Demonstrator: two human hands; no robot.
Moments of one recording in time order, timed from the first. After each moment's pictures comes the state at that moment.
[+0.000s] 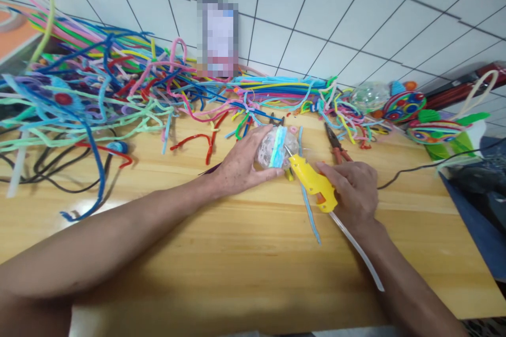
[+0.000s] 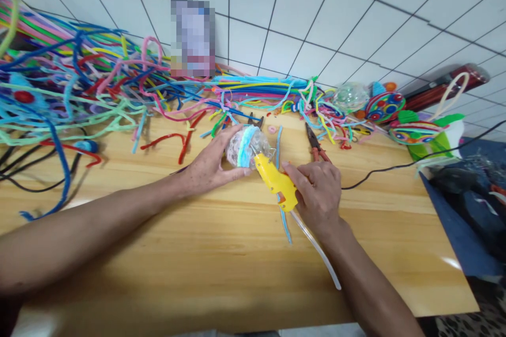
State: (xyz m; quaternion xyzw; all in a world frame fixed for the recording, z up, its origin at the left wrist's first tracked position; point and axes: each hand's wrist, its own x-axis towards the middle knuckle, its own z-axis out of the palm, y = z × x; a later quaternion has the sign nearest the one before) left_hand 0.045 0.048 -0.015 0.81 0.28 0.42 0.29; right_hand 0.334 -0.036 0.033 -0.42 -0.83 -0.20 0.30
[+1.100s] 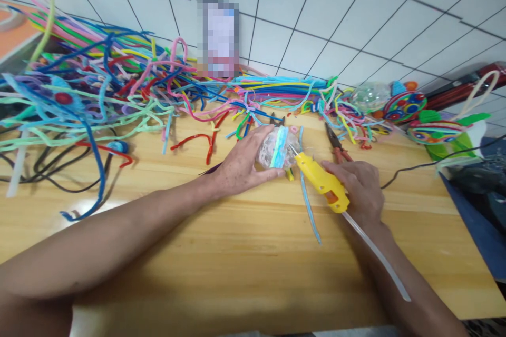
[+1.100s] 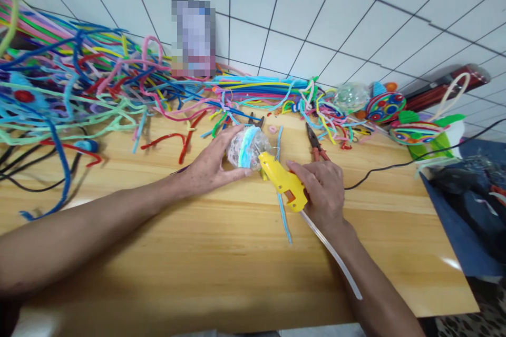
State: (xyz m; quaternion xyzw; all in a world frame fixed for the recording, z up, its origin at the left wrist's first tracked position) left_hand 0.046 0.050 -0.018 0.82 0.27 0.43 0.27; right_hand 0.335 -0.039 0.043 -0.42 -0.84 -0.16 0.32
